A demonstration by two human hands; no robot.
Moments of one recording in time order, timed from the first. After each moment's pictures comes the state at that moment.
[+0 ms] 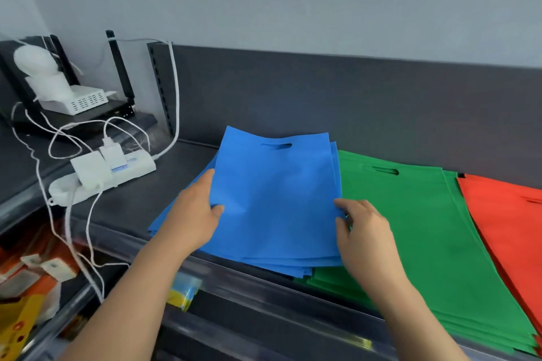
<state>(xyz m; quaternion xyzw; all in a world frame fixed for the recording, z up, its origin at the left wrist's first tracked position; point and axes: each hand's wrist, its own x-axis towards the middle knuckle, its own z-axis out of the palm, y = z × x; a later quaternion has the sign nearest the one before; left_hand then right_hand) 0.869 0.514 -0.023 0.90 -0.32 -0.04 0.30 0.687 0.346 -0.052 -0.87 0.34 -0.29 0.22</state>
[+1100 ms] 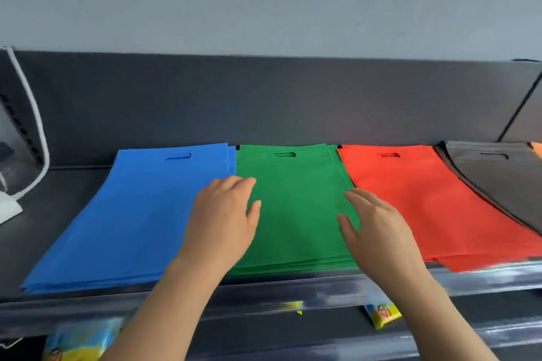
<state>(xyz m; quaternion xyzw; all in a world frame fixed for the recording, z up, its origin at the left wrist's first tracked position) 0.764 0.432 -0.015 0.76 -0.59 0.13 0.25 0.562 0.338 -0.031 -0.84 0.46 -0.28 0.00</state>
